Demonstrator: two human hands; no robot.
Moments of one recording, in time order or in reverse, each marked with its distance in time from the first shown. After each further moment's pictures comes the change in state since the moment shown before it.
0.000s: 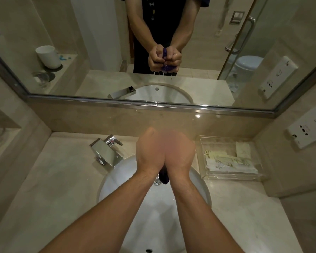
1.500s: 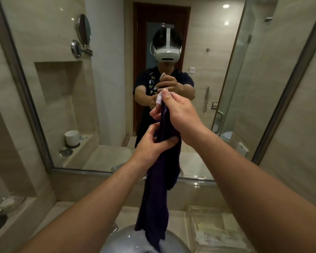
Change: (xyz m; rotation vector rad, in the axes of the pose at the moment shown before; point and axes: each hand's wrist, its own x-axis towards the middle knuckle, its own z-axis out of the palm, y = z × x) left_hand 0.021 0.229 -0.035 -0.256 -0.487 0.206; right_hand 0.028 -0.324 -0.038 -0.028 -0.559 -0.535
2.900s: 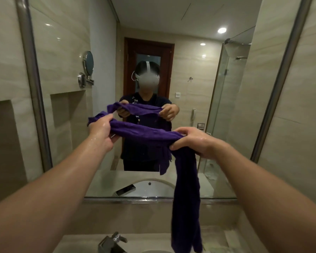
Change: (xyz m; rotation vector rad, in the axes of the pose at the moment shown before) left_hand 0.050 0.110 -0.173 -0.500 0.553 -0.157; right_hand 0.007 -0.033 -0.007 -0.258 -0.277 0.372
